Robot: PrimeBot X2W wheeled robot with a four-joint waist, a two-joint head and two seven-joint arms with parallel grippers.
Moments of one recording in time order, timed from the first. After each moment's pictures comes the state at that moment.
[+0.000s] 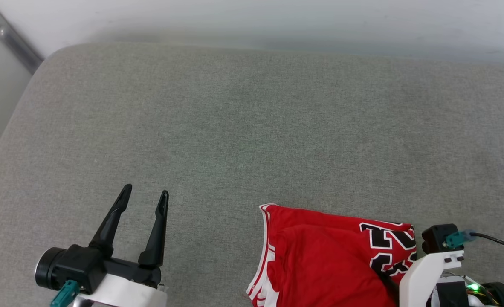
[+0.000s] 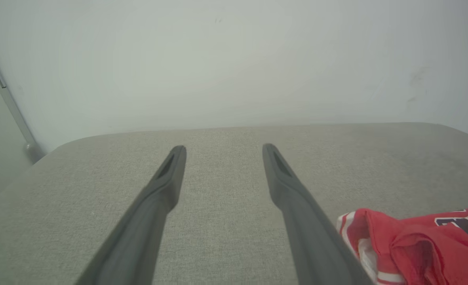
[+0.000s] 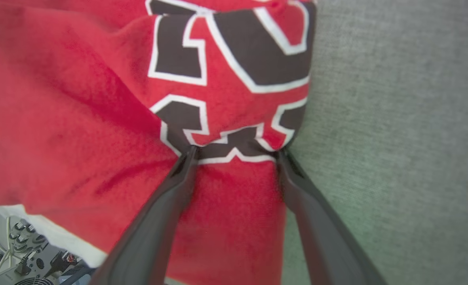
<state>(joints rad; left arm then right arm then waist) 0.03 0.22 -0.11 -0.12 -0.26 -0.13 -0.26 0.05 -0.08 0.02 -0.04 0.23 0.13 0.81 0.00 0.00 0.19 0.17</state>
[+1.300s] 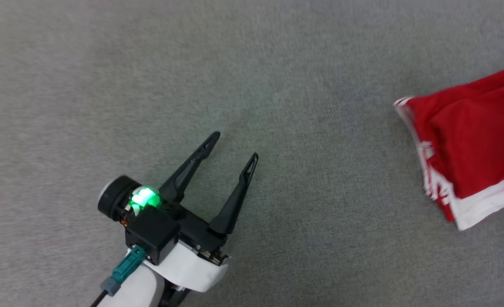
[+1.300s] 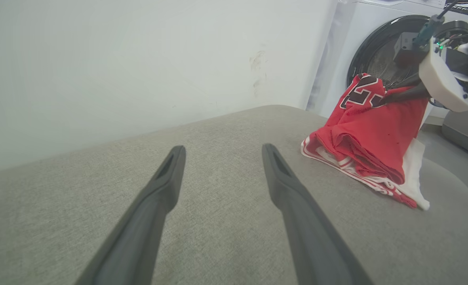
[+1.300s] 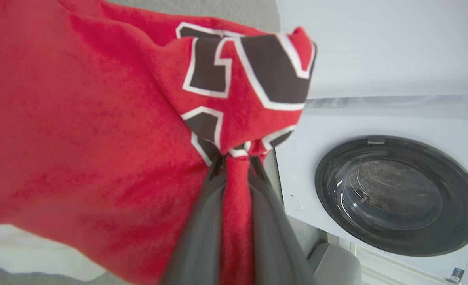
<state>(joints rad) -0.22 0.25 -0.41 -0.17 -0.21 -0.13 -0.26 -0.46 -0.86 0.27 -0.04 0.03 0.13 0.69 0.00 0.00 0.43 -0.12</state>
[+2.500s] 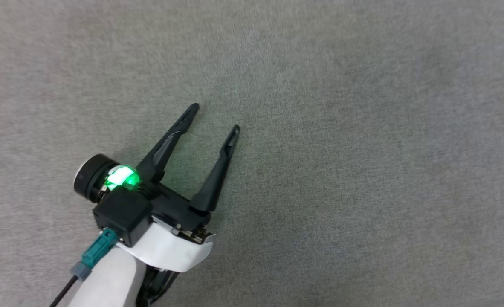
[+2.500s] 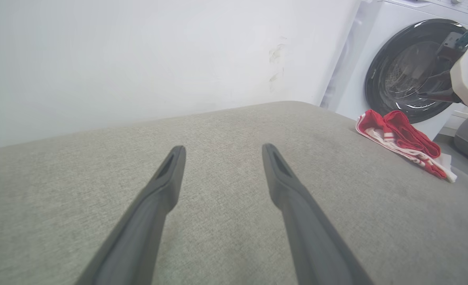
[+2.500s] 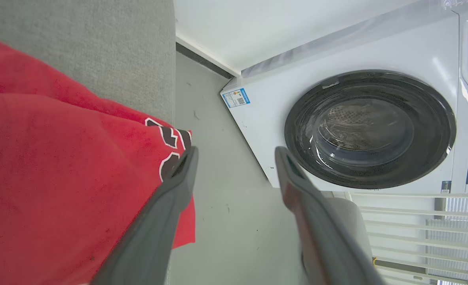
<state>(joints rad) -0.30 0.30 -0.38 -0.20 -0.26 -0.13 -0.26 -0.52 -0.76 -0.19 0.32 -0.18 0.13 0.36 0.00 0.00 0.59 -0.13</state>
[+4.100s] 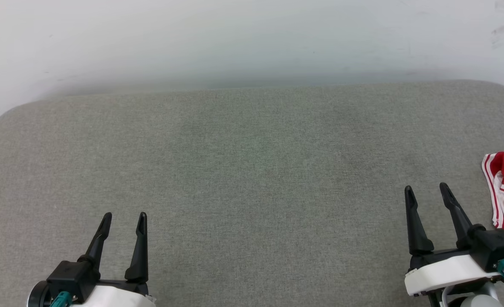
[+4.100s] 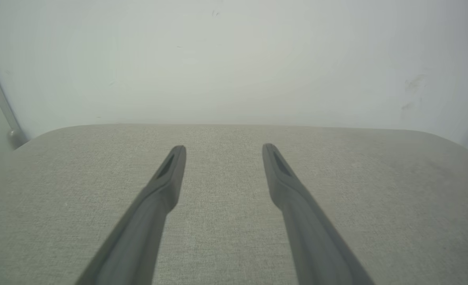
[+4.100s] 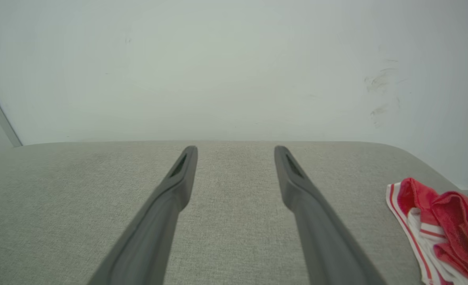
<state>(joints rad) 0.08 0.12 0.01 0.01 -0.22 -0.13 -0.26 -0.03 -0.05 -0.03 0.10 0.09 0.13 -0.25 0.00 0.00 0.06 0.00</state>
